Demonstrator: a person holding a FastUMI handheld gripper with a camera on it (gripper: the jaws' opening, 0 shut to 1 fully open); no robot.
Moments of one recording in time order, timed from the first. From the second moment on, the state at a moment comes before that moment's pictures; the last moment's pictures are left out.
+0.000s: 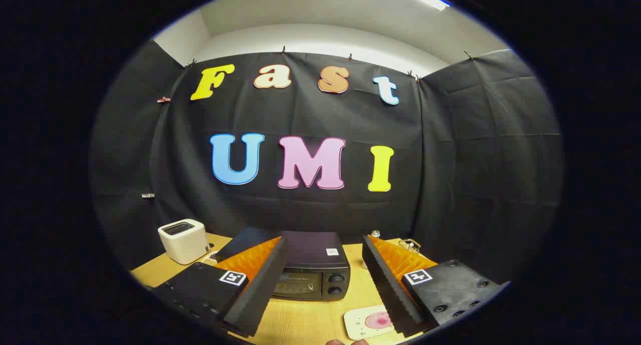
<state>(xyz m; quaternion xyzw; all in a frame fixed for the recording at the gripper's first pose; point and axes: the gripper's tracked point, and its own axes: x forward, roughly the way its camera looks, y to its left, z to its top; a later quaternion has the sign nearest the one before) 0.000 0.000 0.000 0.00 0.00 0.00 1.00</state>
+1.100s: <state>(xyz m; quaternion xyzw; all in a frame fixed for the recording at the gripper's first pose) 0.001 0.015 -0.019 -0.01 0.02 0.02 1.00</state>
